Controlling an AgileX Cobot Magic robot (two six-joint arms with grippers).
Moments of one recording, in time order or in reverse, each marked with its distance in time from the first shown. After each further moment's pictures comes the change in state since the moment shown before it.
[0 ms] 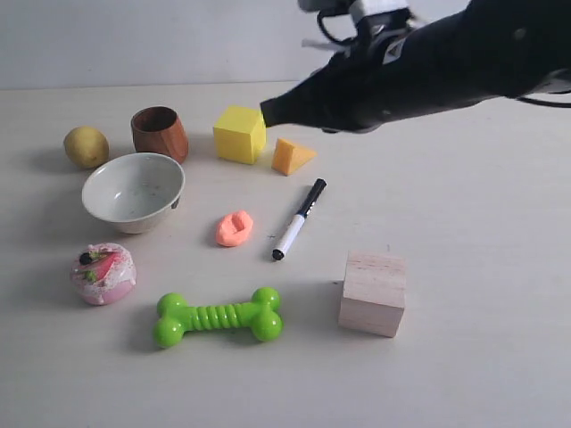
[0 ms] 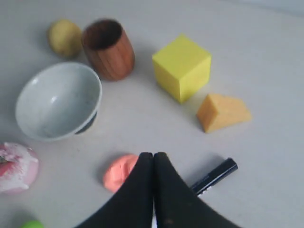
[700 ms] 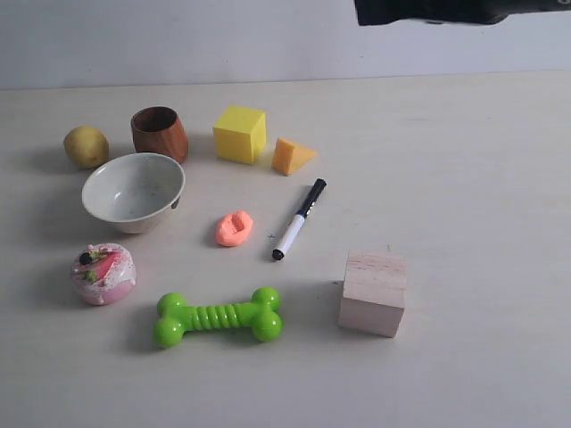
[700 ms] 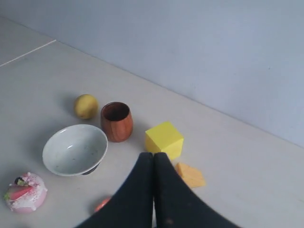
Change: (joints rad) left arm 0.000 0.000 0.000 0.000 0.000 0.000; right arm -0.013 -0.411 0.021 -0.192 0.109 0.002
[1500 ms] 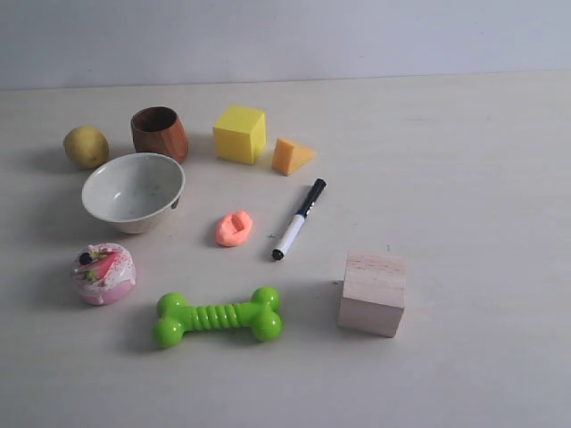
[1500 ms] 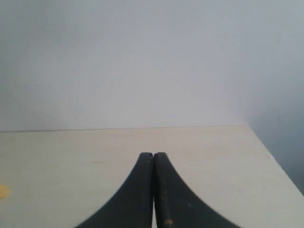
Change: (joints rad) left arm 0.000 0.000 0.000 0.000 0.000 0.000; right arm -0.721 -0.588 0.356 -0.044 0.053 0.004
